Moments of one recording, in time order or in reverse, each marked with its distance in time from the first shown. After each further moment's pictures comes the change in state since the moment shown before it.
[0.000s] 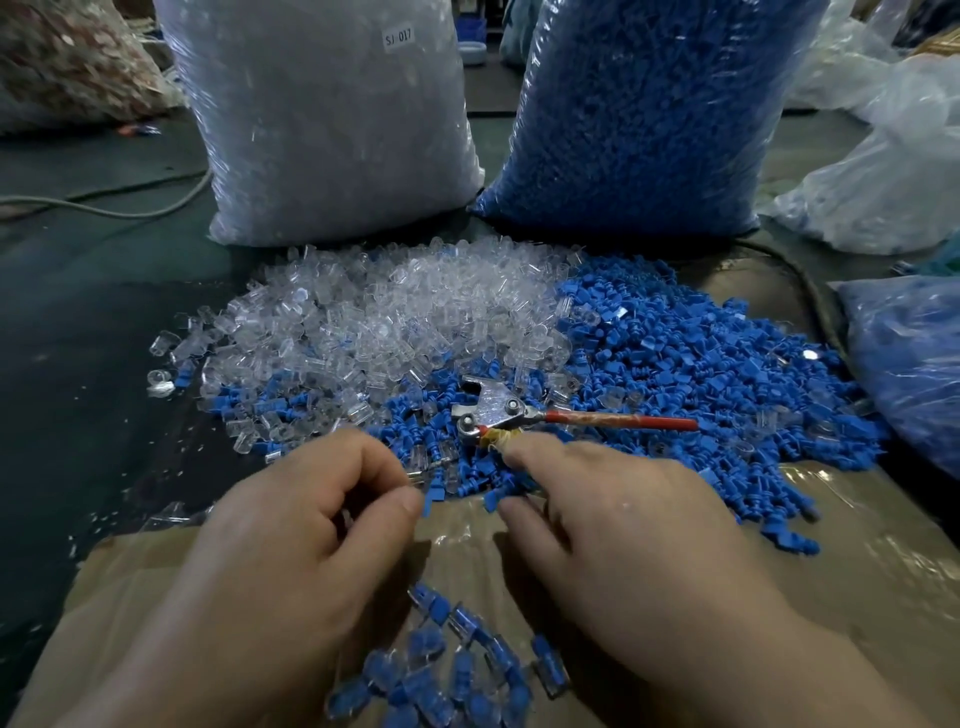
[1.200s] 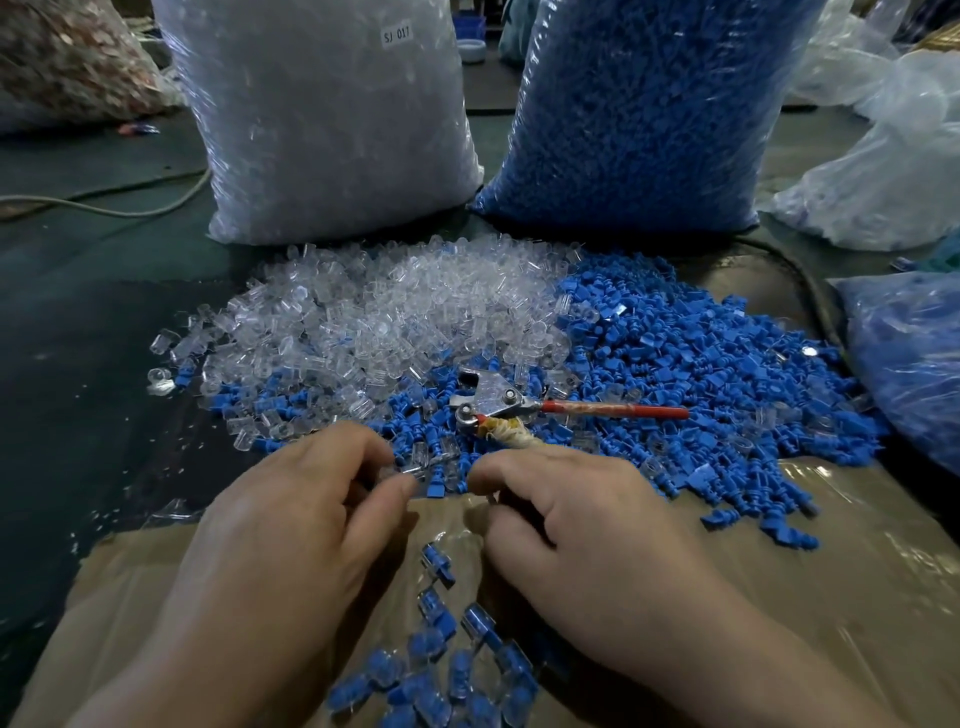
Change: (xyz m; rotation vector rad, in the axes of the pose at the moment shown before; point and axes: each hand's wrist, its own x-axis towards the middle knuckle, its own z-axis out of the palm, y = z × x) left_hand 0.009 -0.014 0.008 0.209 -0.038 -0.099; right_hand 0.006 -0.001 0.017 0.380 -0.078 0.046
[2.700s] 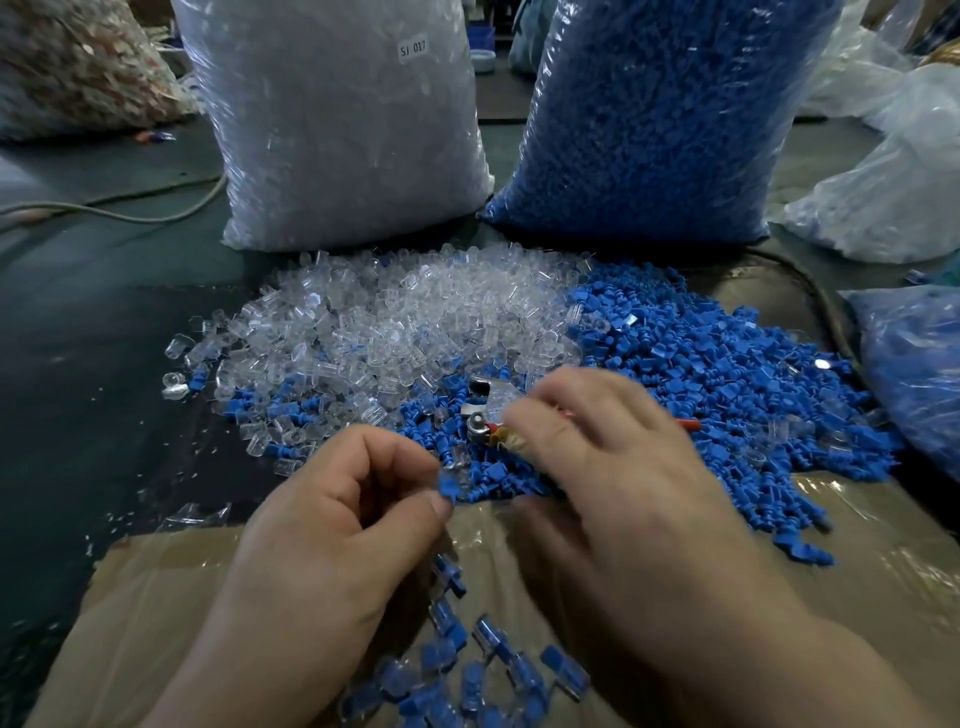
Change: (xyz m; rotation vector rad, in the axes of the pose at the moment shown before) left_hand -0.006 0.007 0.014 -0.775 0.008 -0.191; right_hand 0.003 0.011 -0.007 -0.377 0.218 -0.150
